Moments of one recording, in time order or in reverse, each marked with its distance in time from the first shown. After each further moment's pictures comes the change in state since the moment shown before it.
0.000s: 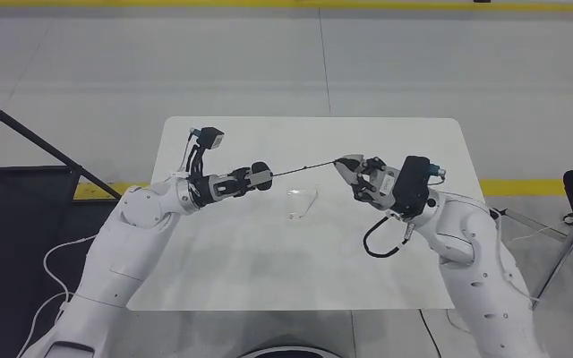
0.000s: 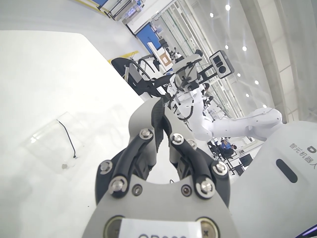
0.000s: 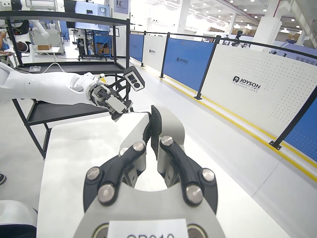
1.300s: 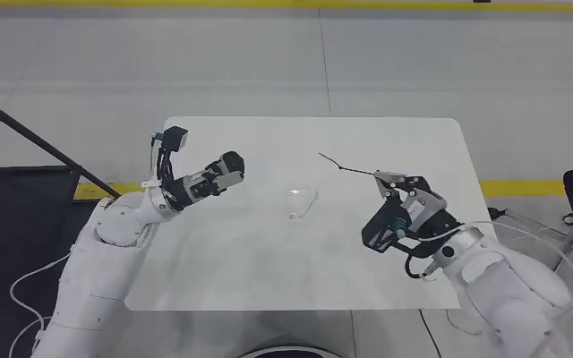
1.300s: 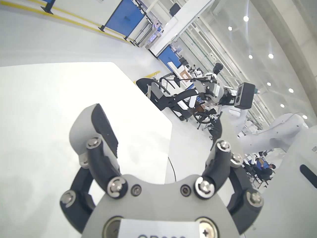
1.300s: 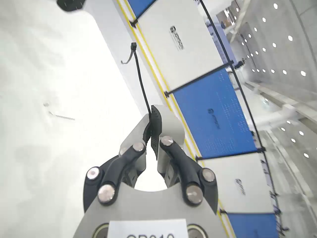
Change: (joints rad) left arm 0.171 0.041 -0.186 -0.177 0.231 0.006 0.206; right arm -0.321 0.055 0.145 -0.624 -0.803 0.213 0.416
